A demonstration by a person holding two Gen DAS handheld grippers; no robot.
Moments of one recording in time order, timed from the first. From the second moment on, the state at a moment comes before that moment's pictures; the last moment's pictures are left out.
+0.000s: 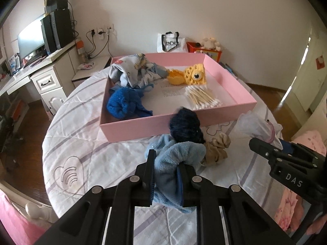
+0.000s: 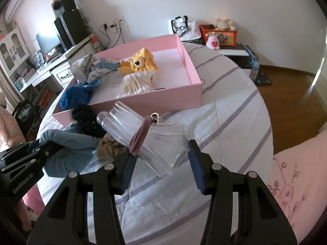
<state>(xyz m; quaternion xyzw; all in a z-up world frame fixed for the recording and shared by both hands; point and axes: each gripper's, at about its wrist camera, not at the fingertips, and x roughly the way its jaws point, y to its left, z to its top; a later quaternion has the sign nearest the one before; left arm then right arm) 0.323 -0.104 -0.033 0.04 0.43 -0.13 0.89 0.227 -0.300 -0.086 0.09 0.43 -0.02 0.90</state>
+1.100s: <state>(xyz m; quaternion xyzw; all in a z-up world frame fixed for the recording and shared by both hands) 0.178 -0.039 0.060 -0.01 0.33 -0.10 0.94 0.125 -0.238 0.000 0.05 0.33 0.00 0.94</state>
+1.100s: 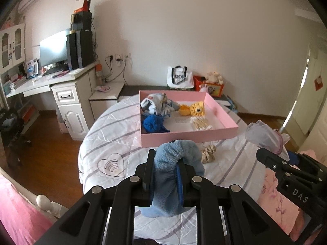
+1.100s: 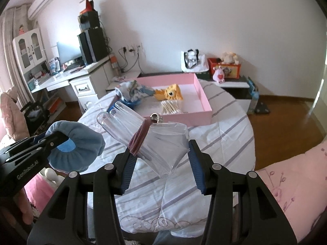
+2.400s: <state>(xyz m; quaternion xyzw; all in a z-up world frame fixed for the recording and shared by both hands) 0.052 -0.033 0.111 0.00 0.22 -0.08 0.97 0.043 -0.226 0.055 0.03 0.23 0.00 0.97</state>
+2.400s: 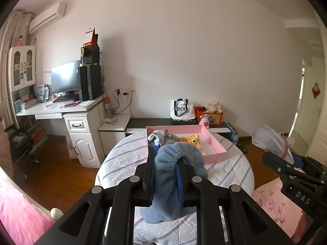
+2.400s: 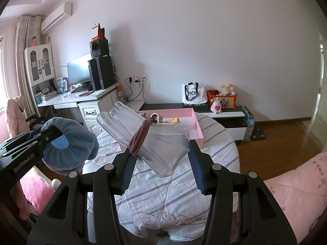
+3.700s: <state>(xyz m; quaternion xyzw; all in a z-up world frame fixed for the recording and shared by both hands) 0.154 -0.044 0.082 0.00 0.30 -0.09 0.95 0.111 -0.246 0.012 0.05 0.31 -0.01 0.95</state>
